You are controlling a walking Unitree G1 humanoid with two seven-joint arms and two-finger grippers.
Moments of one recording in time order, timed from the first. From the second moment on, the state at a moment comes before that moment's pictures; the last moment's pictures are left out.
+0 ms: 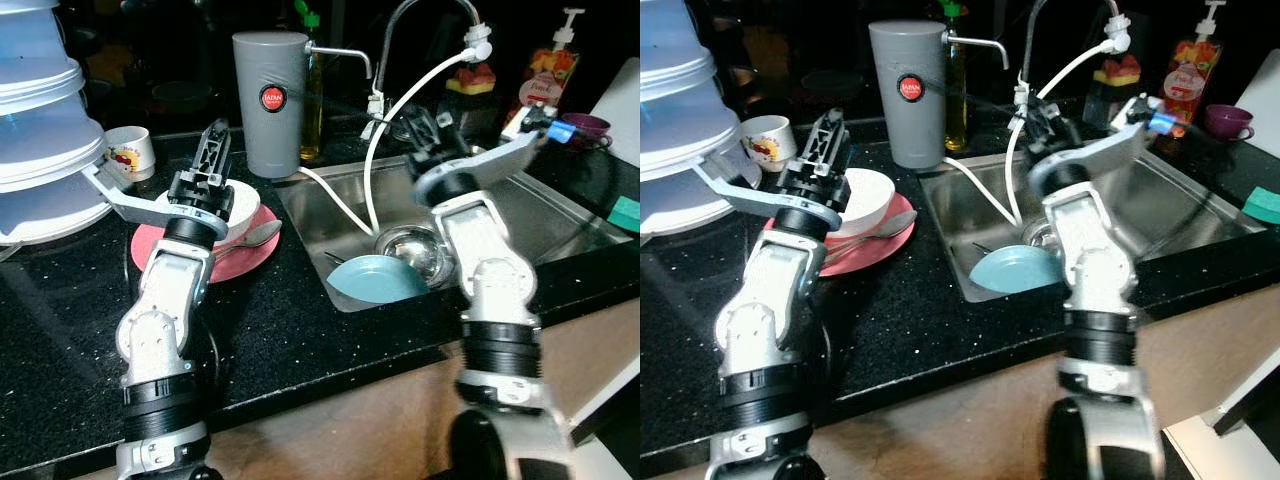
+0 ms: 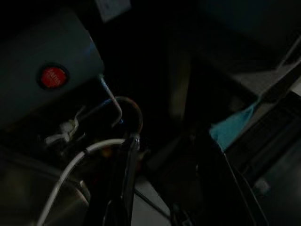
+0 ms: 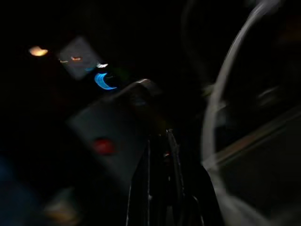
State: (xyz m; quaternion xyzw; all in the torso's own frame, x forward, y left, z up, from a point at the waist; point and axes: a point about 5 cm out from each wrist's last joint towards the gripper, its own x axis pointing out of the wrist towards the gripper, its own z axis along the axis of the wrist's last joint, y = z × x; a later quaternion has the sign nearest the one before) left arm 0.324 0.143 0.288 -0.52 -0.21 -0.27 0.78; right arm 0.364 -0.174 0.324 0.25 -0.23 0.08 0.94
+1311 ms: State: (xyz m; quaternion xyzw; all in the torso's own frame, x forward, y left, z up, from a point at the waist) left arm 0.342 0.076 0.240 0.07 -0.06 -0.39 0.92; right arm 0.379 -0.145 0.270 -0.19 -0.03 0.16 0.97
